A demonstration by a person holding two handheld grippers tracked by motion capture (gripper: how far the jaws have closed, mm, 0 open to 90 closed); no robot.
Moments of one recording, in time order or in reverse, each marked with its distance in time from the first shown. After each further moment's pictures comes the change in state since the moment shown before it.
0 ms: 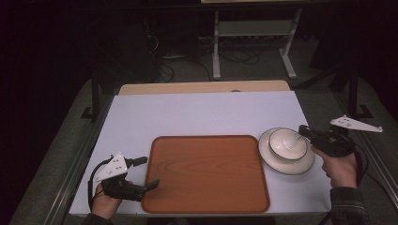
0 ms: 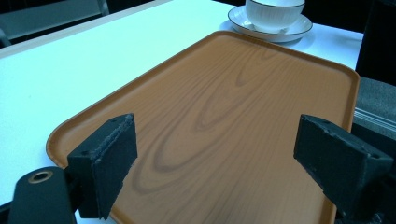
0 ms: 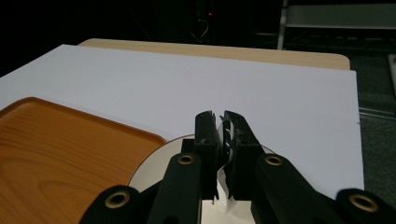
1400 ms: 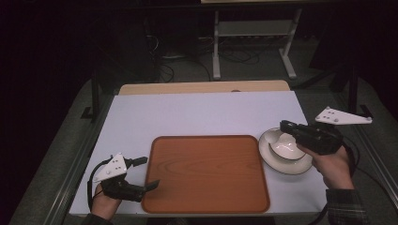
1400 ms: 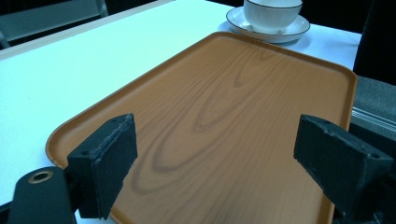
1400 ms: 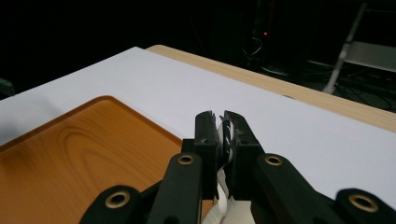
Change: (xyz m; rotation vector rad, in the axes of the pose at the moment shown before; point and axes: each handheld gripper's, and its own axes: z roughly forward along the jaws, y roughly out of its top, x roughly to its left) left arm 0.000 0.000 -0.001 -0.005 -0.005 0.002; right arm 0.063 0.039 -0.007 -0.024 0.198 -0.187
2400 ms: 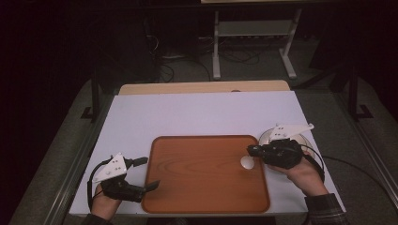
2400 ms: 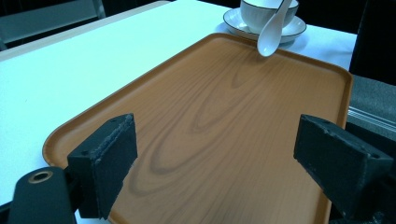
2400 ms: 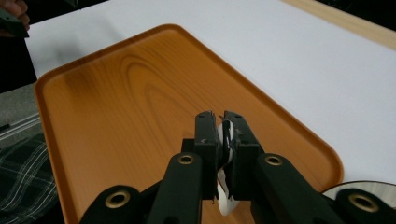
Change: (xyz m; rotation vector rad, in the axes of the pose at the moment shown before) left arm -0.001 0.001 0.000 -0.005 -0.009 0.006; right arm 0.055 -0.018 0.055 0.261 0.216 -0.128
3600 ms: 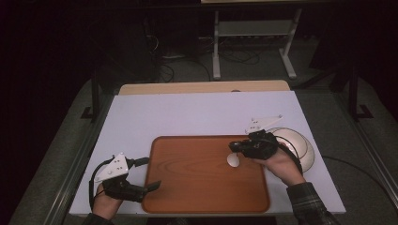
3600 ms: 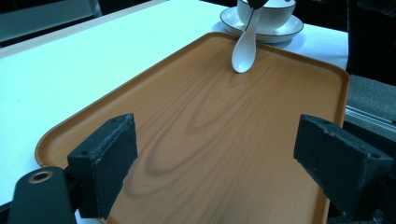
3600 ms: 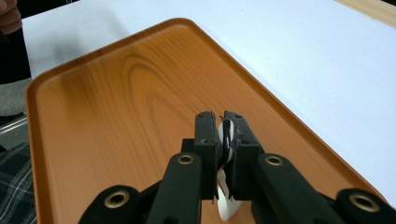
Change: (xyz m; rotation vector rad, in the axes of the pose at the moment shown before) left arm -0.001 0.001 0.003 0.004 -0.013 -0.001; right arm -0.003 0.023 0.054 0.054 0.066 -0.021
